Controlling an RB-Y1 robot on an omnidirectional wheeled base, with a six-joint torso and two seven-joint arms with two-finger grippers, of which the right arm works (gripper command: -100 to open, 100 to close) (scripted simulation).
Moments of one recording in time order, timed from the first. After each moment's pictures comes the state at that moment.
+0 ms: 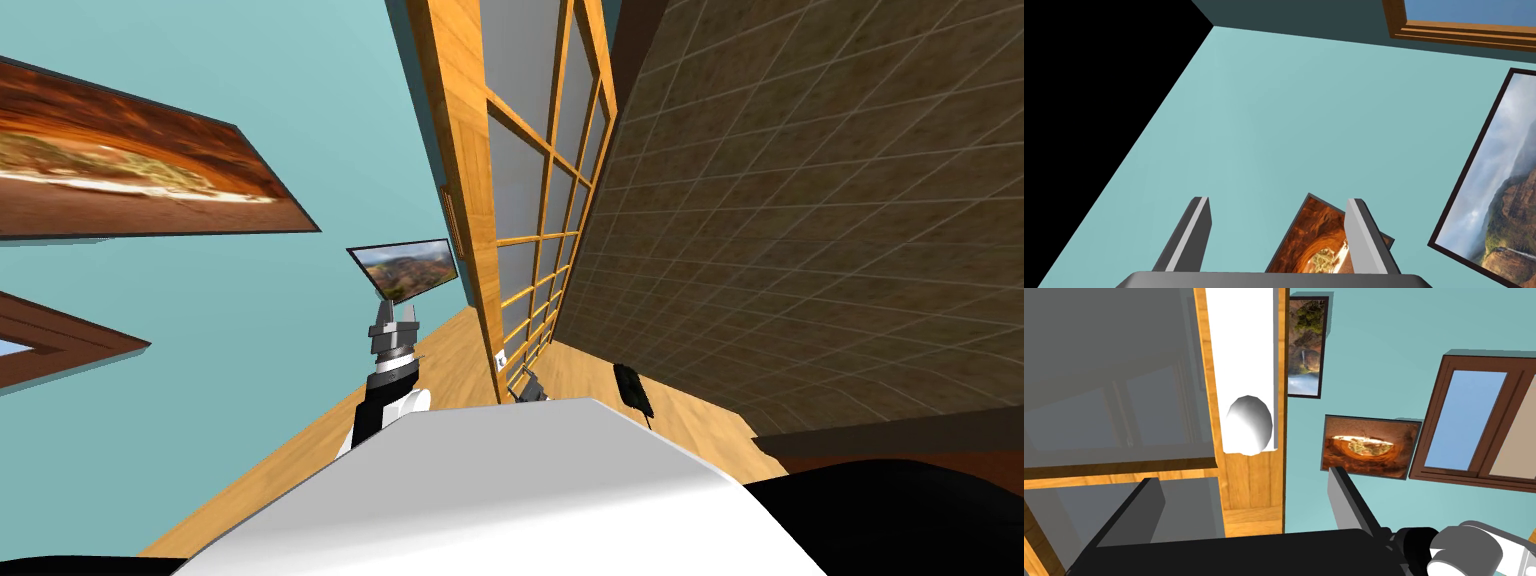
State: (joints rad) arm 0.31 -0.04 0.12 -1.06 0.93 -1.03 0.99
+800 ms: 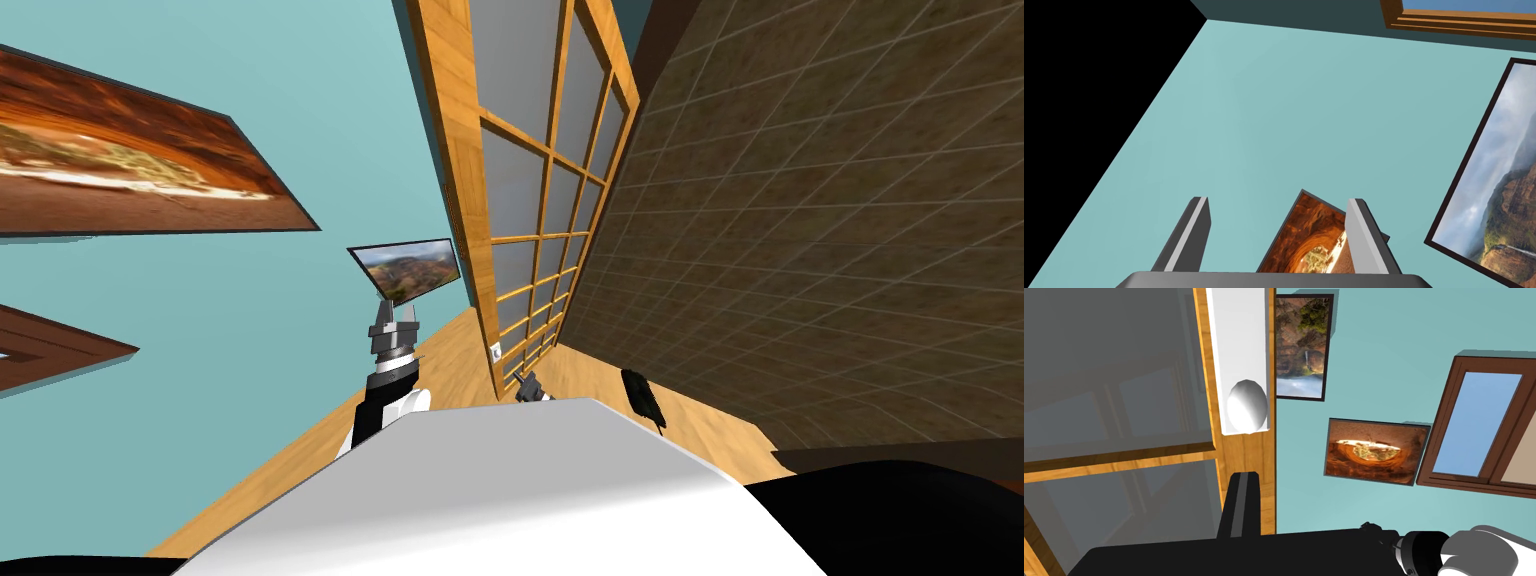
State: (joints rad) arm 0.29 -0.02 0.12 -1.07 0.93 -1.00 0.99
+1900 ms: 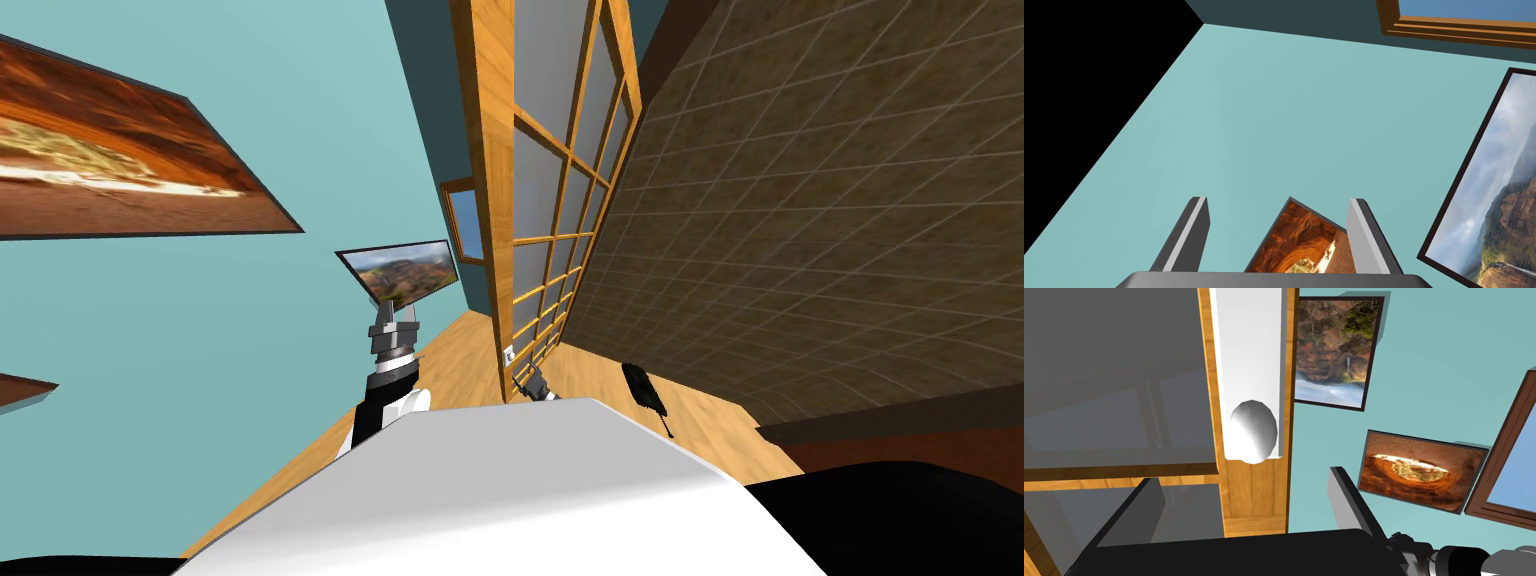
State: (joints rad) arm 0.28 -0.03 0.06 -1.05 0.87 -0.98 1.02
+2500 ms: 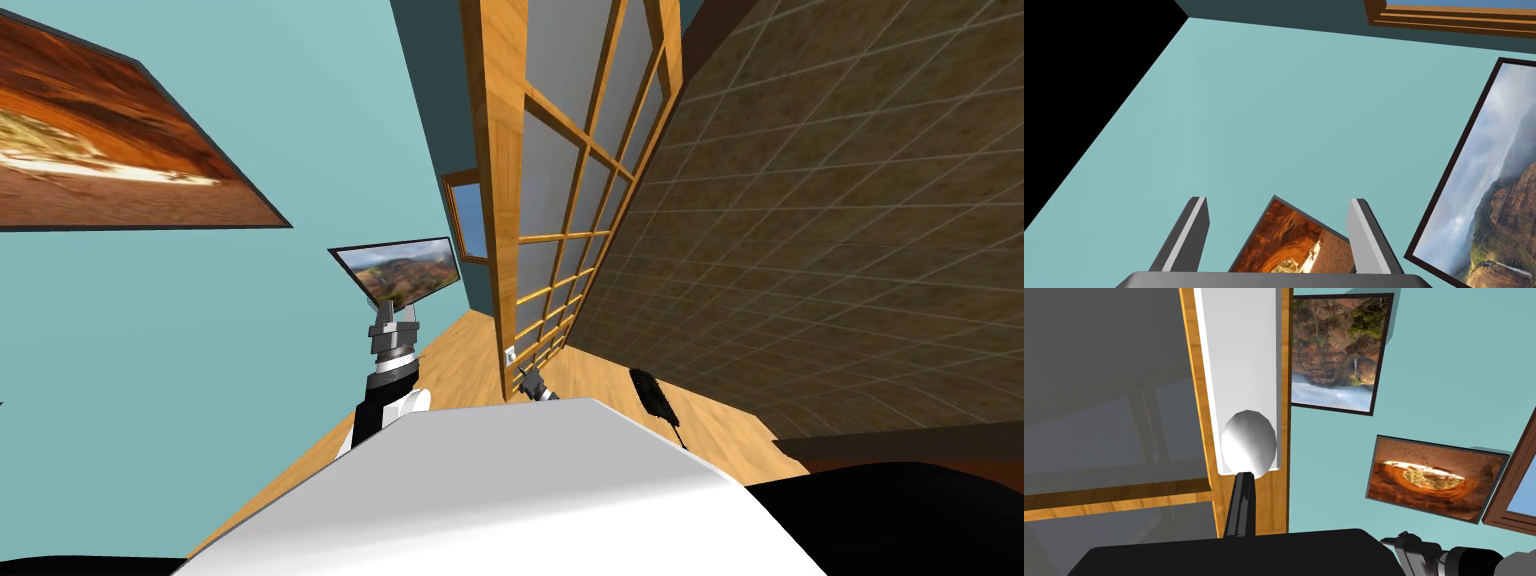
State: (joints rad) arm 0.27 0.01 0.06 -1.05 0.87 -0.96 1.03
